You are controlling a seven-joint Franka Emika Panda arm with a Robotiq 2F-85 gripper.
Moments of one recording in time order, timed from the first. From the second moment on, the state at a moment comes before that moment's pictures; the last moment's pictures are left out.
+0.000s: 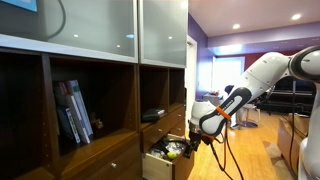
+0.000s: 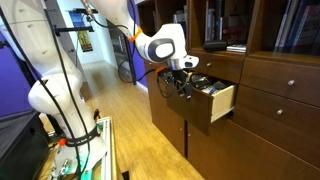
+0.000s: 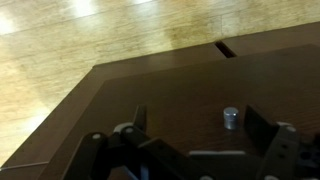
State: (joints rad) arm -0.01 -0.08 0.03 -2.55 -0.09 2.65 0.09
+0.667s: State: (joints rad) arm 0.03 -0.04 0.03 -2.51 0.06 2.79 -0.09
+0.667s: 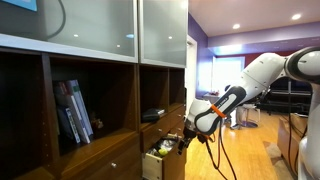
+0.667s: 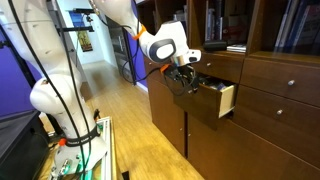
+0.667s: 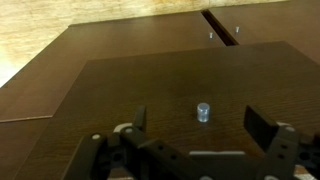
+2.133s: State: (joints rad) arm 0.06 0.11 0.07 -2.37 0.38 2.90 -0.44
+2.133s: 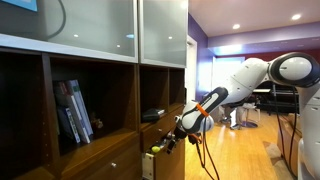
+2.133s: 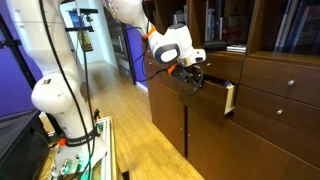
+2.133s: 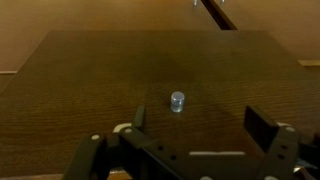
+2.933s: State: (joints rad) arm -0.12 0.31 0.33 -2.15 0.89 3.05 -0.89
